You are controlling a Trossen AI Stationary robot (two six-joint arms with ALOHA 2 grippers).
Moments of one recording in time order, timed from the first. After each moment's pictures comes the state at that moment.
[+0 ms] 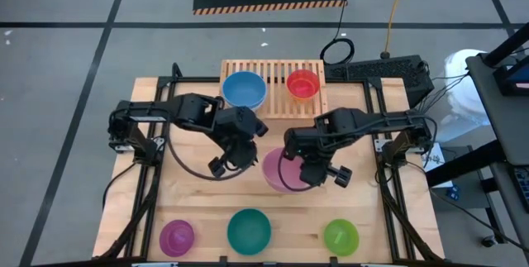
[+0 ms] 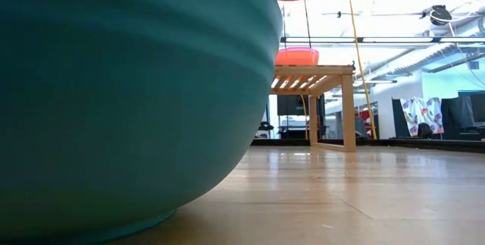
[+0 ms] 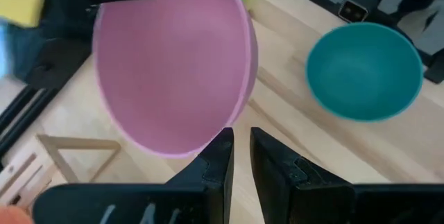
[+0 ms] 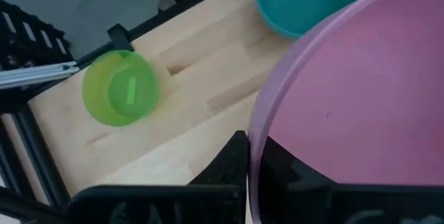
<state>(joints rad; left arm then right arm) -0.12 1.74 2.04 -1.23 0.23 0.73 0.17 1.76 2.00 -1.52 -0.42 -0.81</state>
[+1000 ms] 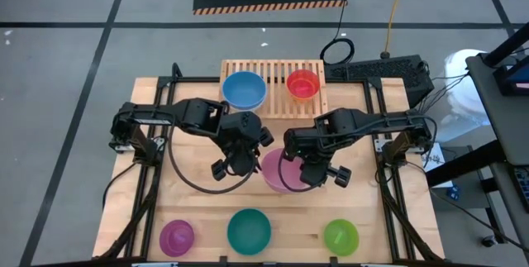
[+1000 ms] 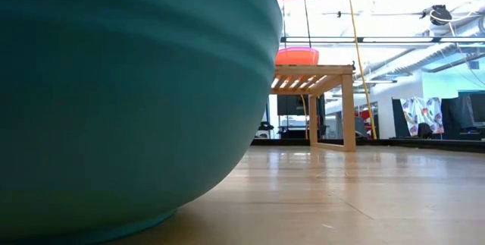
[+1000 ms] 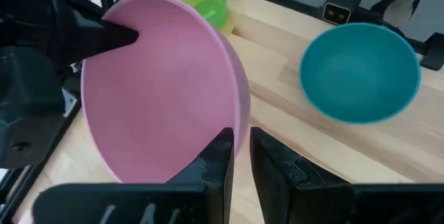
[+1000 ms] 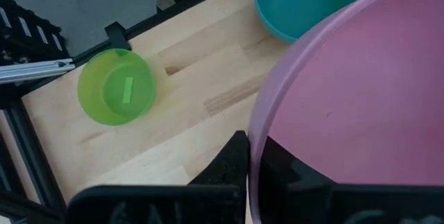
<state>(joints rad) -0.14 1.77 2.04 -1.18 0.29 0.88 0.17 1.76 2.00 -1.51 -0.42 -0.83</state>
